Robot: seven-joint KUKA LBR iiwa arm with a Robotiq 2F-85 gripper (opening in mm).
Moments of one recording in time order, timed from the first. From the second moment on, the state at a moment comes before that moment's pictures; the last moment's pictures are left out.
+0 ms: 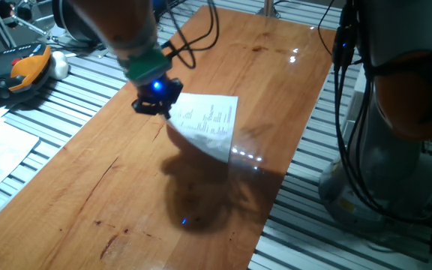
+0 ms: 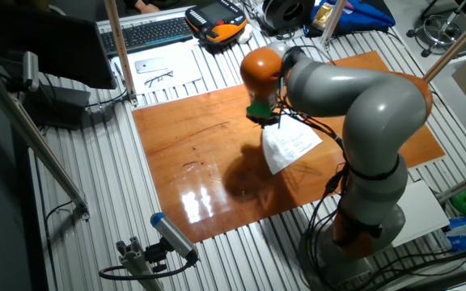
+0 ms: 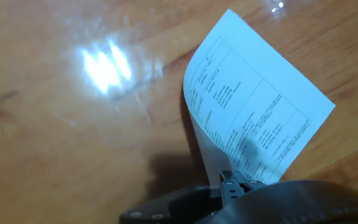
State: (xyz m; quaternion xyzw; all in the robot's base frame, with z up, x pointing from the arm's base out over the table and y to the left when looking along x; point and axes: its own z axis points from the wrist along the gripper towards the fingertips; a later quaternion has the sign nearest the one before) arm 0.493 0.109 0.136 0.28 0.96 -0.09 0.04
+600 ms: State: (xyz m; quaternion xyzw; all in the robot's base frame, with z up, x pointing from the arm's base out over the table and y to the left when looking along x) arm 0.489 0.114 0.123 0.29 0.95 -0.06 0.05
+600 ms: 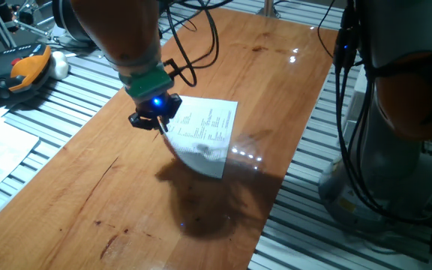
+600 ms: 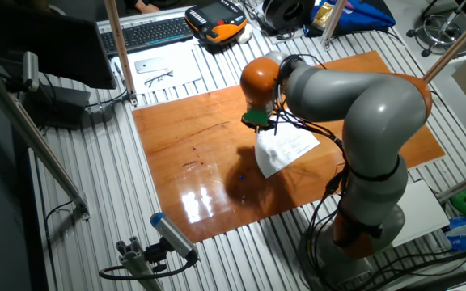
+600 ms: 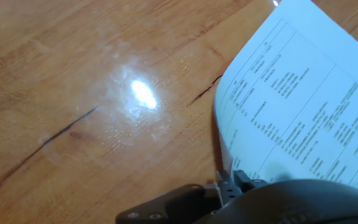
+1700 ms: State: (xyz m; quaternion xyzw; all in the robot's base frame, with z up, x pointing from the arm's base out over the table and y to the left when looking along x) arm 0.468 0.117 0.176 0.29 0.95 -0.06 0.04
